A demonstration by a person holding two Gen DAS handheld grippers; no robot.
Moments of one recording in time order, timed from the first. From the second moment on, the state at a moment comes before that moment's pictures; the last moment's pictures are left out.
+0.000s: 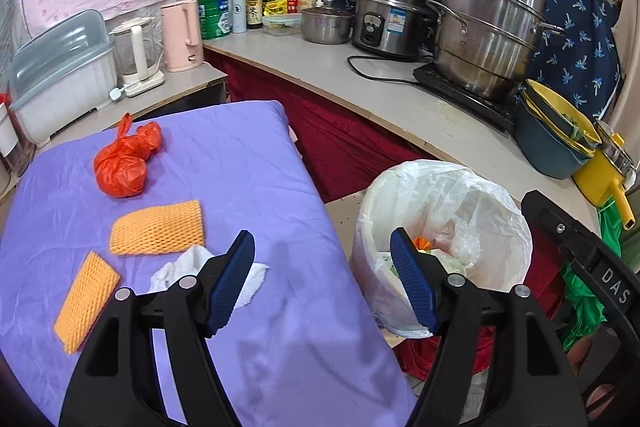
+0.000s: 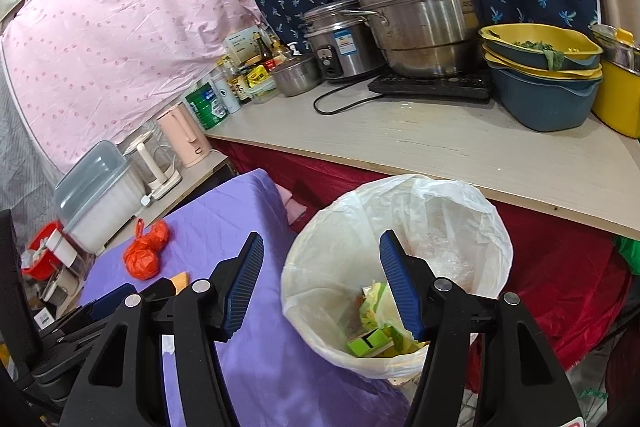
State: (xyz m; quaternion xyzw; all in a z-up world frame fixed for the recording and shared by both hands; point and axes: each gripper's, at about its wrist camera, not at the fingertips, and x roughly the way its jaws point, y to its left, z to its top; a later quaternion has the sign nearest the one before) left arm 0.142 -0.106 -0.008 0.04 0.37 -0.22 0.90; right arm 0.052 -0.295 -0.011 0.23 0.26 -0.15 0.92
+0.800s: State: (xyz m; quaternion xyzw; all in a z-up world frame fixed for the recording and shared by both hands) left arm 0.157 0.028 -0.013 0.00 0.37 -0.13 0.92; right arm 0.084 -0.192 0.000 0.20 0.29 -0.08 0.93
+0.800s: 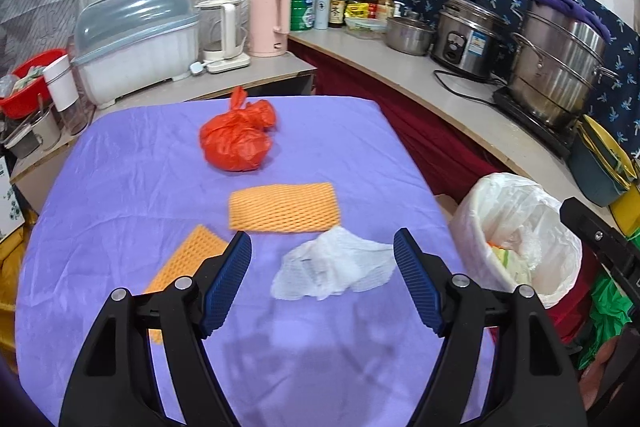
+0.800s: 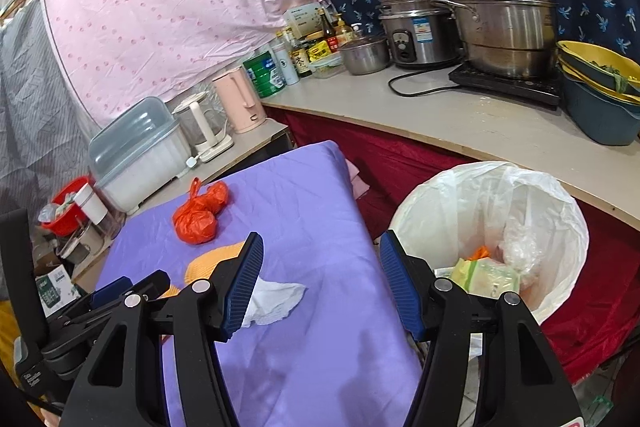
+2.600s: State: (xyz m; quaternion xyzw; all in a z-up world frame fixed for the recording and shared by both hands) left arm 0.185 0.161 -0.129 -0.01 0.46 -0.09 0.88; right arm 0.208 -0.071 -0.141 0.17 0.43 -0.04 0.89
